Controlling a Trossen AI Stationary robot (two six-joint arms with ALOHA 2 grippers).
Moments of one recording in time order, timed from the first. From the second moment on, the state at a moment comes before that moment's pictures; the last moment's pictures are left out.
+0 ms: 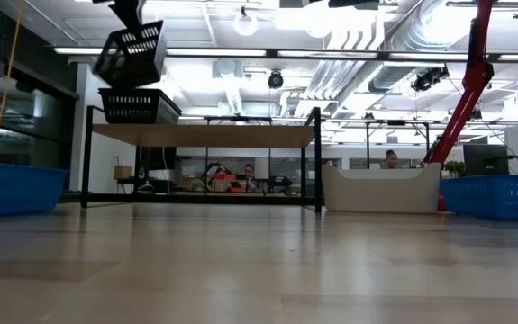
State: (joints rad) left arm 0.65 1.36 1.80 -1.50 -0.47 0.62; right arm 0.19 1.21 0.99 0.09 0.95 -0.18
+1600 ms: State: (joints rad) left arm 0.62 1.58 1.80 -1.44 -0.54 0.74; right arm 0.12 1.21 0.99 0.02 0.91 -0.11
